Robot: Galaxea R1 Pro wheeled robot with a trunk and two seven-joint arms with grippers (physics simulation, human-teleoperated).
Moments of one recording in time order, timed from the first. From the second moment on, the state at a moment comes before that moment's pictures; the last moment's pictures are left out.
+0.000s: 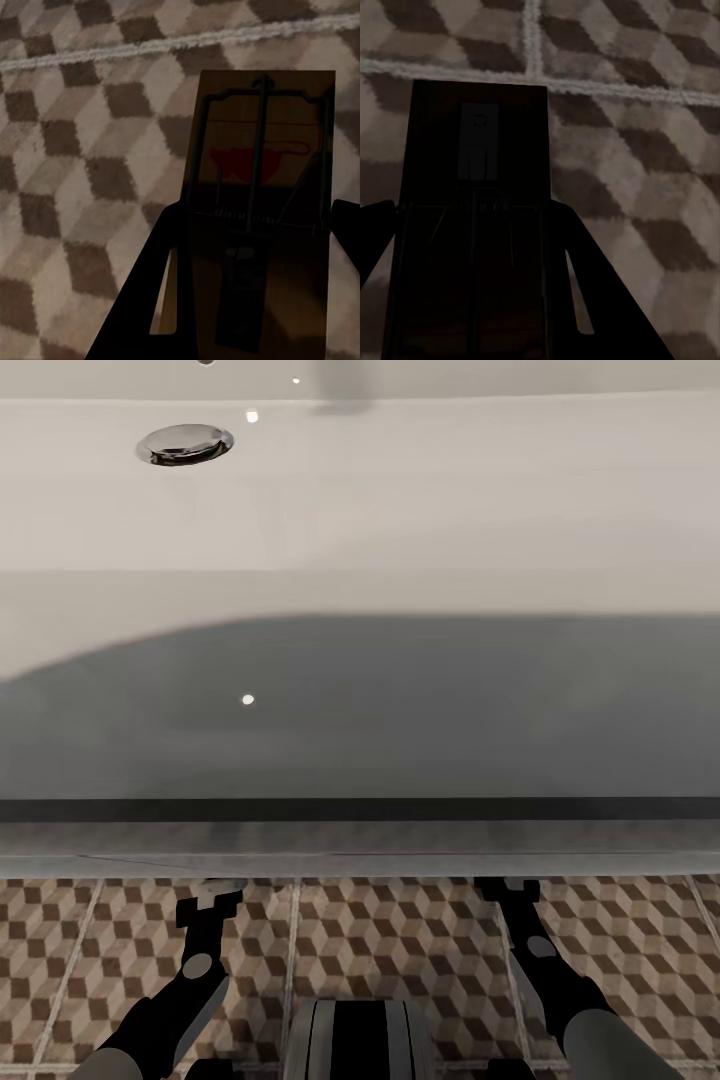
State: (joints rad) left arm -0.50 0.11 -0.35 -0.68 0.19 -0.27 0.53; right arm -0.61 -0.05 -0.10 -0.48 0.15 -0.42 -0.10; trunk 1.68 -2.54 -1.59
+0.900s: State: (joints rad) left arm -0.50 0.11 -0.35 -0.68 0.19 -0.27 0.53; right arm -0.61 -0.05 -0.10 -0.48 0.15 -0.42 -0.10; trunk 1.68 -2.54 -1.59
